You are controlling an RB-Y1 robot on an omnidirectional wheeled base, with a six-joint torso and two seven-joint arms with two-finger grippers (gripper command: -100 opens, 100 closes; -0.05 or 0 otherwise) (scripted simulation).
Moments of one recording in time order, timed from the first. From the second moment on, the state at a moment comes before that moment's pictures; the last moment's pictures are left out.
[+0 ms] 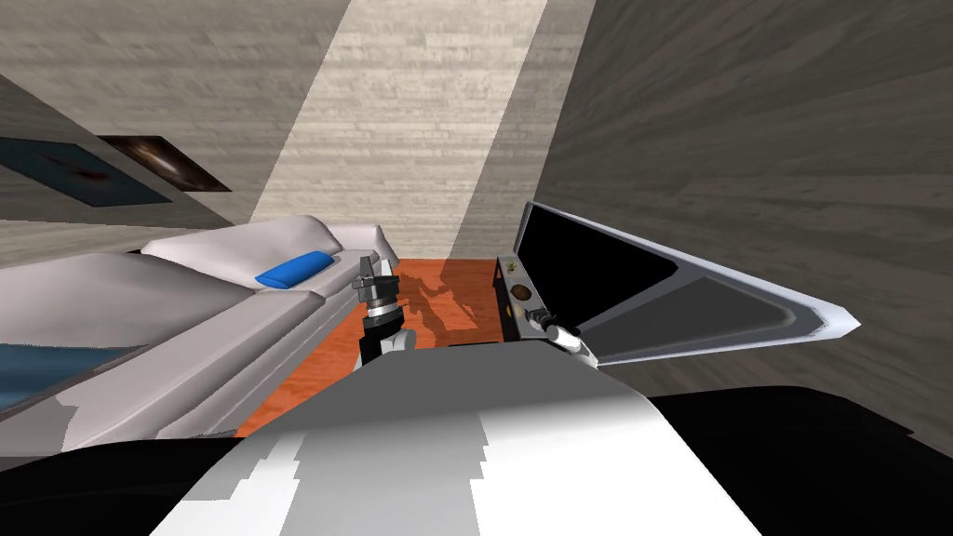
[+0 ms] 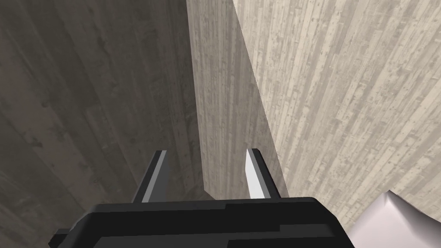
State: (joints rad) left arm 0.47 -0.04 -0.01 -2.21 0.07 -0.58 0.07; right arm 0.26 -0.39 -0.09 -1.36 -0.80 0.27 -0.88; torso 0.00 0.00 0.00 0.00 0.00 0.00
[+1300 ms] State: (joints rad) left arm 0.47 -0.04 -0.01 -2.21 0.07 -0.58 0.07; right arm 0.22 -0.39 -0.04 -1.19 -0.83 0.38 -0.97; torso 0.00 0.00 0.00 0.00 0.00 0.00
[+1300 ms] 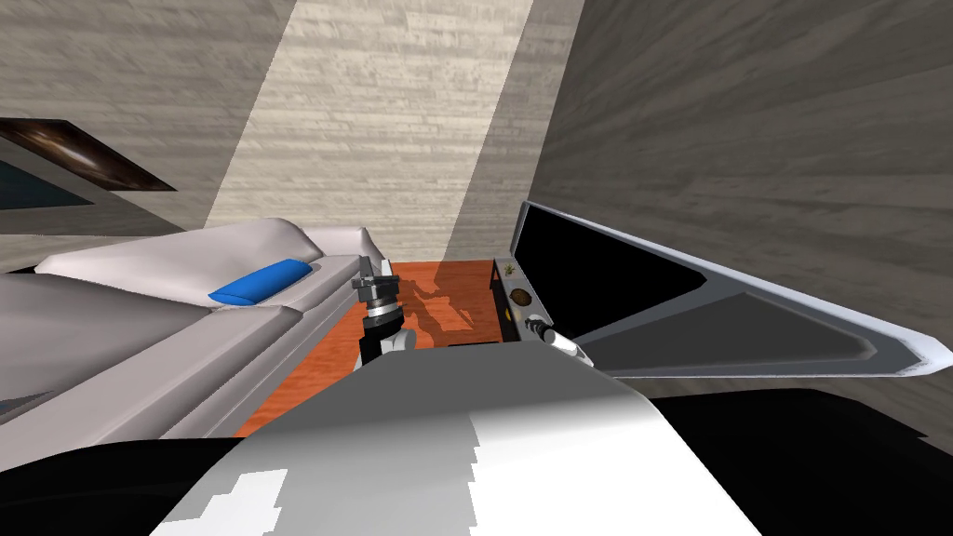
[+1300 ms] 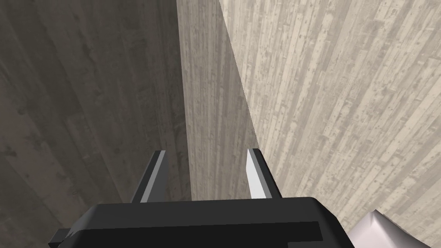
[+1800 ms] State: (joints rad) left arm 0.47 -0.04 -0.01 -2.21 0.07 -0.58 0.07; right arm 0.22 -0.39 -0.04 -1.19 -0.83 0.38 -0.97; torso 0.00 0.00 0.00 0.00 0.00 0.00
